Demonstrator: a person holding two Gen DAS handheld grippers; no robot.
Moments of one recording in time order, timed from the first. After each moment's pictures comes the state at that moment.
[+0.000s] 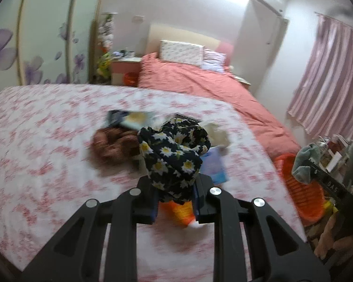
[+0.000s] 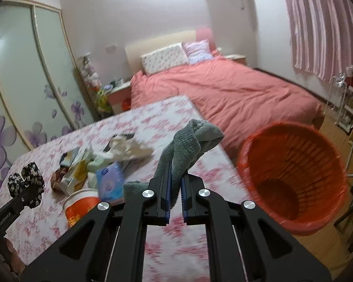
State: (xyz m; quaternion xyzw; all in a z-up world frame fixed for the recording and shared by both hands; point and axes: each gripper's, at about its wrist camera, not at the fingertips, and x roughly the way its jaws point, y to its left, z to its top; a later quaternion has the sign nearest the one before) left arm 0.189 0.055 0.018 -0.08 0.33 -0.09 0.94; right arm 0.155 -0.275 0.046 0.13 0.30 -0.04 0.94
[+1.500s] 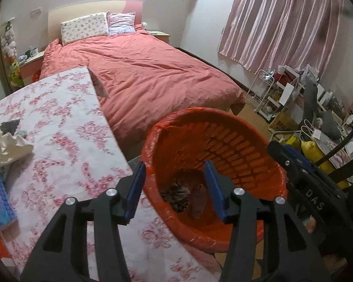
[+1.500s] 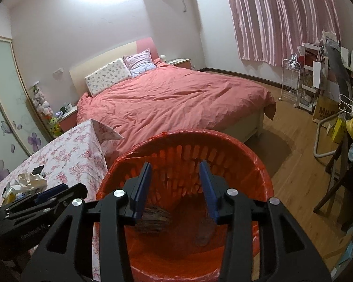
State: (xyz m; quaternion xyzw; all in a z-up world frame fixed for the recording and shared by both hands) left arm 0.256 -0.256 -0.045 0.03 0.40 -0.31 0.86; right arm 0.141 -0.460 -0.003 0.18 0.28 -0.17 0.93
